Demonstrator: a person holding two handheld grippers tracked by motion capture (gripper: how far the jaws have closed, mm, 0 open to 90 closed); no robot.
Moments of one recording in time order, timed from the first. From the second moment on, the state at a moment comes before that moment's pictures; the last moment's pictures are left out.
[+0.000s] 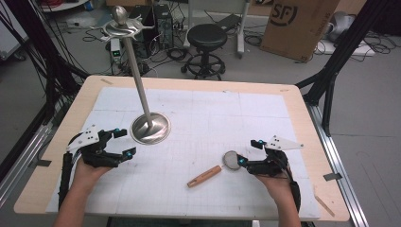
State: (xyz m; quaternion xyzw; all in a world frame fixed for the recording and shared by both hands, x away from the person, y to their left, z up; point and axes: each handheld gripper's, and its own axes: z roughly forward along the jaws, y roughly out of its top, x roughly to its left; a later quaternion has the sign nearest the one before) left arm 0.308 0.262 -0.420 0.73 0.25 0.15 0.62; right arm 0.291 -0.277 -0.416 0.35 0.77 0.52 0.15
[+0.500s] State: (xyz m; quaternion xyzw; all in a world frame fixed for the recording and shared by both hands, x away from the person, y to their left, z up) left arm 0.310 0.254 -0.419 0.73 0.24 0.15 0.62; right arm 0.284 -0.282 -0.414 0.34 0.76 0.53 0.15
